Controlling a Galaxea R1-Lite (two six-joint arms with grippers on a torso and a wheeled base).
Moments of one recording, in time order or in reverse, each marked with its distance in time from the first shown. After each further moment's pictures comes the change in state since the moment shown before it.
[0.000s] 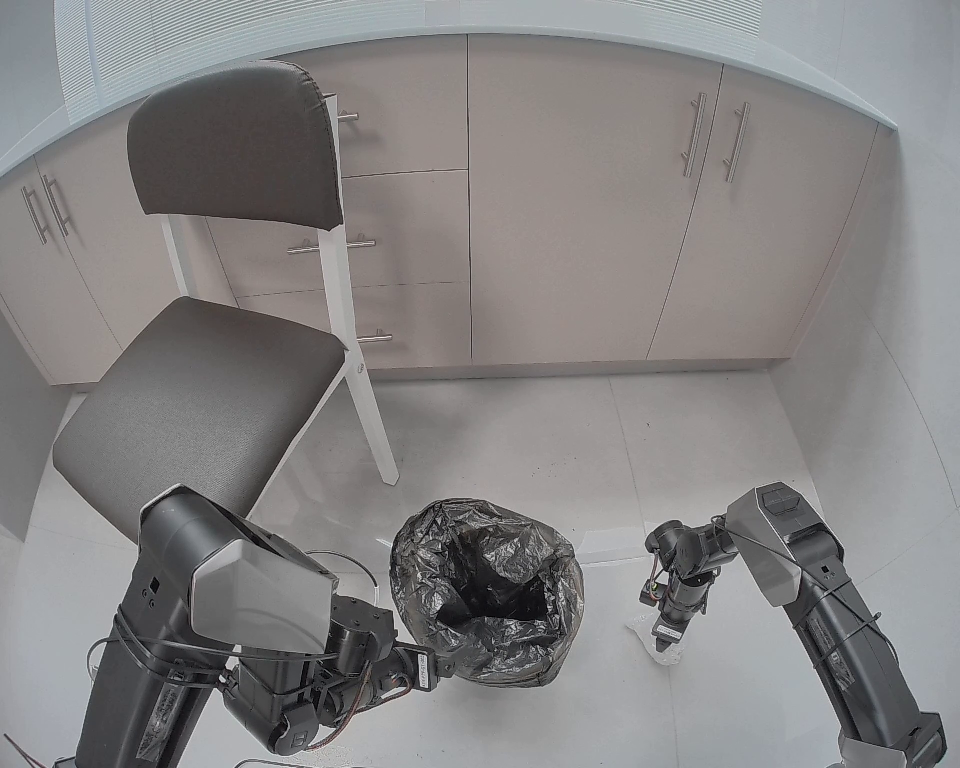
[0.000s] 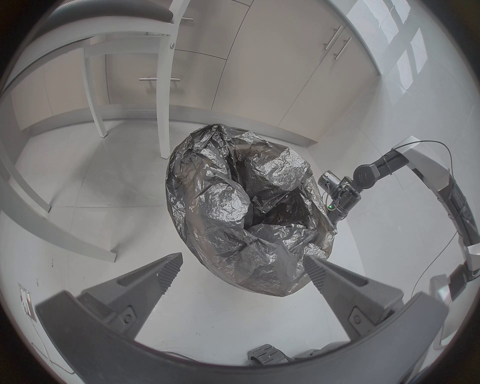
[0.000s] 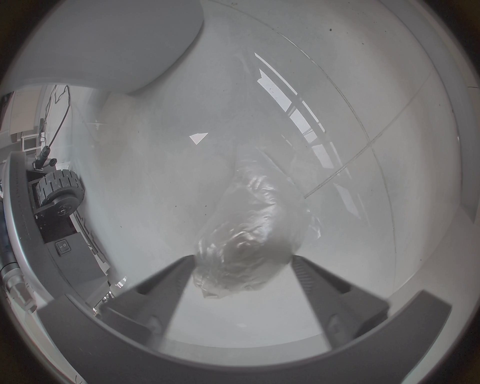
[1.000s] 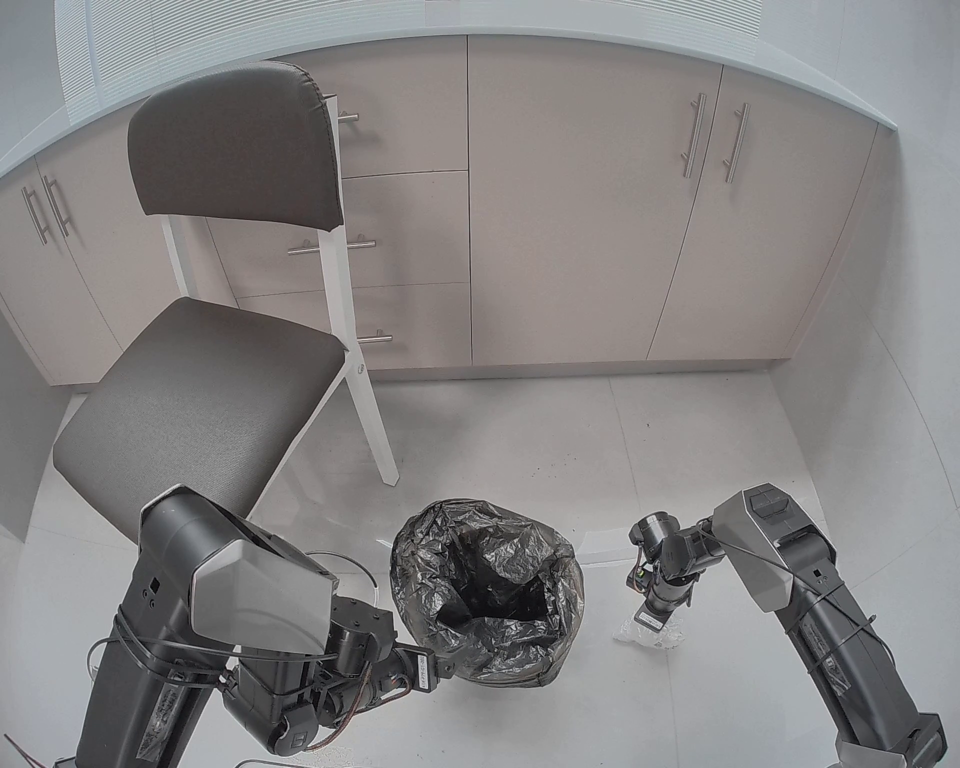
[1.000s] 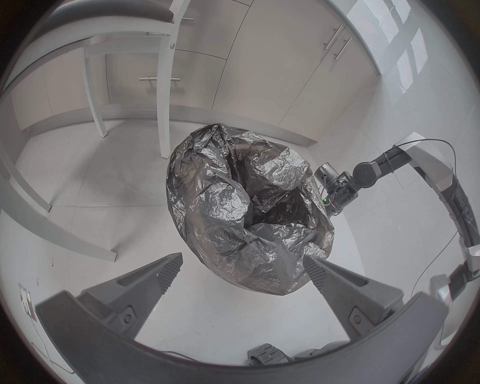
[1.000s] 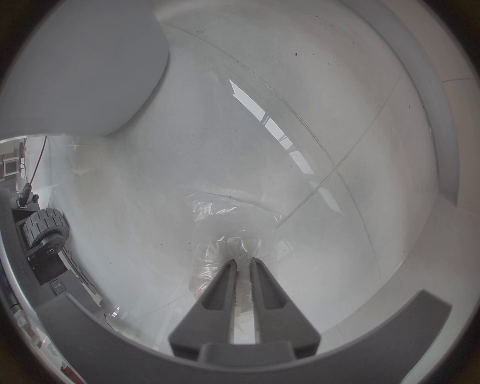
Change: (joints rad) left arm 0.000 0.000 0.004 -0.001 0.000 -0.001; right arm 0.056 -0.005 0.000 -0.143 -0.033 0.136
